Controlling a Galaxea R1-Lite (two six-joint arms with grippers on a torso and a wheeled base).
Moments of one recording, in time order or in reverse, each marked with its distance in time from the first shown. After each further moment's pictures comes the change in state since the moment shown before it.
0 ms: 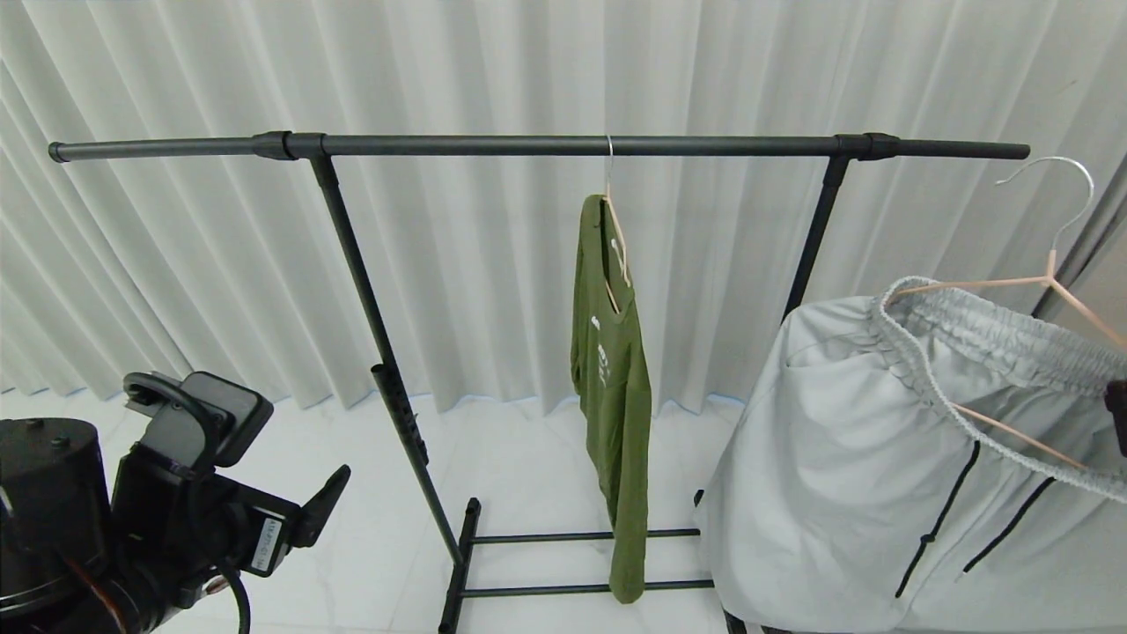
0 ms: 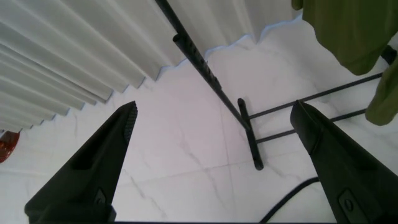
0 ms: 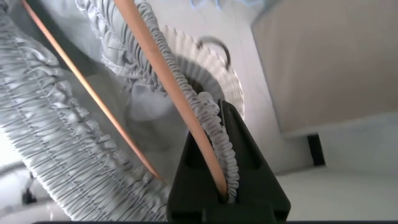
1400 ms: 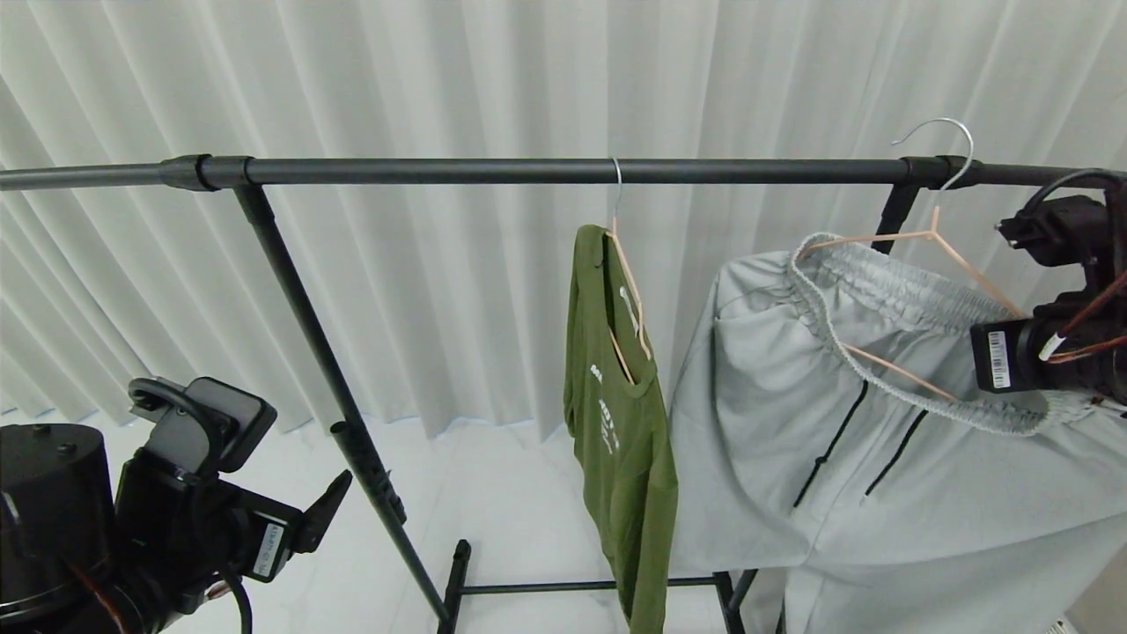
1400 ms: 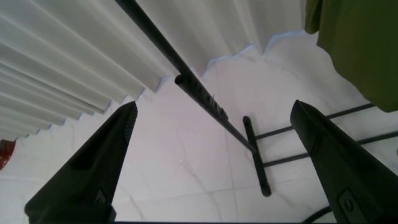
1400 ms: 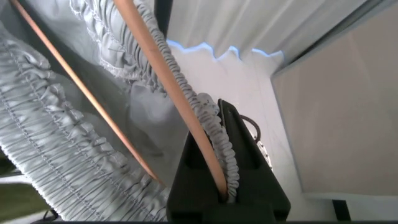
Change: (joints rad) left arm -0.011 0.002 0.010 0.000 0.002 -0.005; right arm 0.190 0.189 -0.064 -0.238 -0.096 0.039
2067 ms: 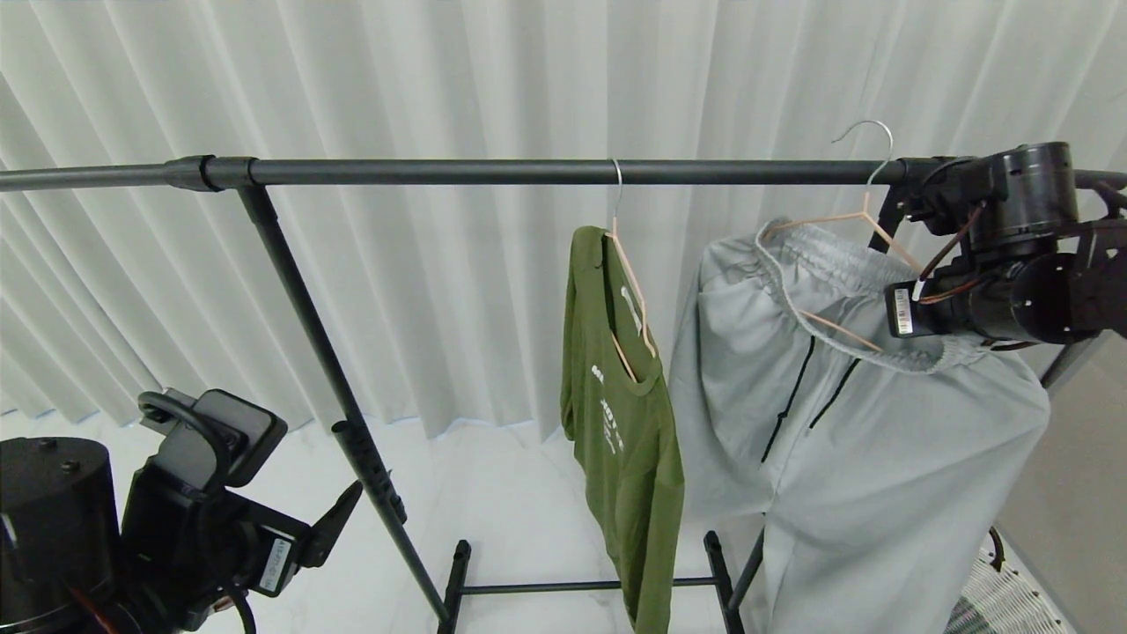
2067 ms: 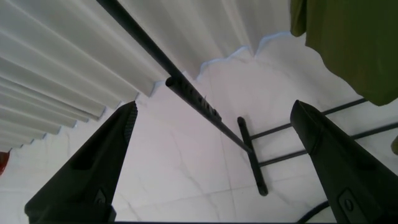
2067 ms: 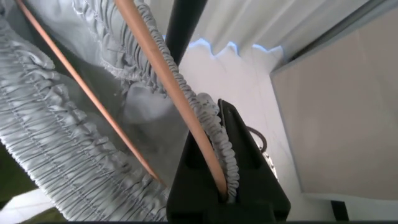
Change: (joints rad) left arm -0.048 -0.006 0.016 0.000 0.002 0.002; right arm -0.045 0.304 -0.267 -0.026 -0.001 -0.005
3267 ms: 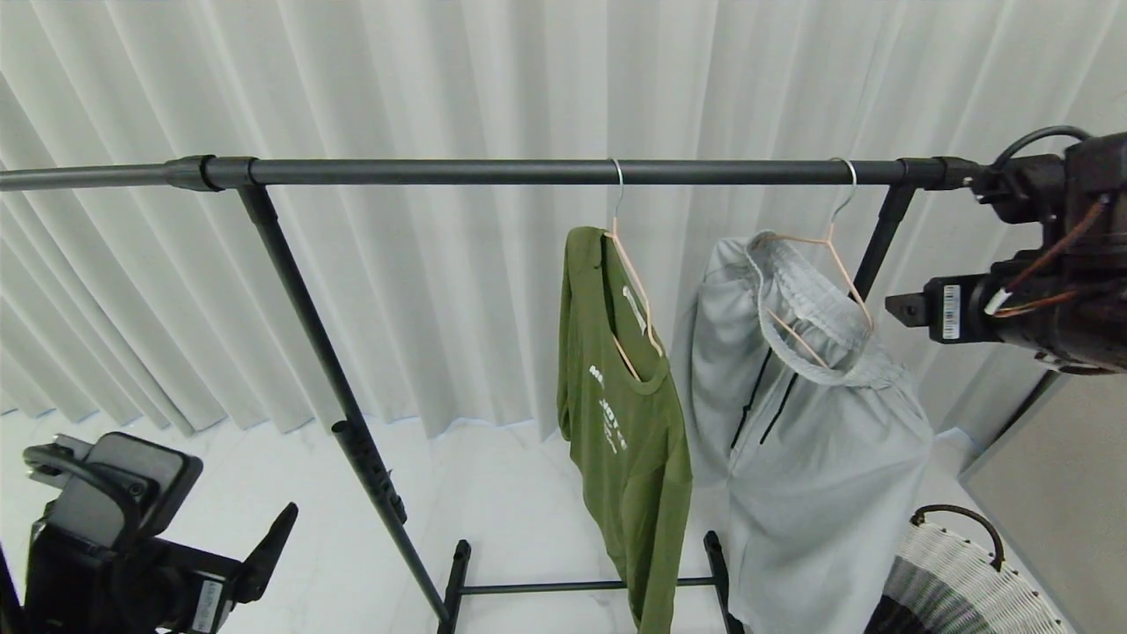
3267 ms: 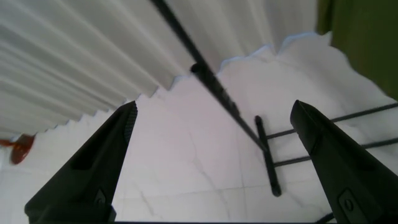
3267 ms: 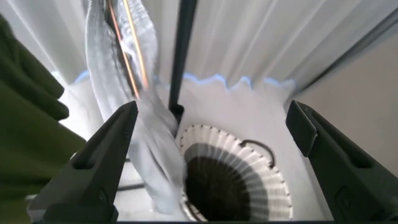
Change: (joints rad) left arm -0.011 -0.165 0.109 0.001 0.167 0.003; right arm 0.090 -0.238 0.196 -0.080 -0.012 0.036
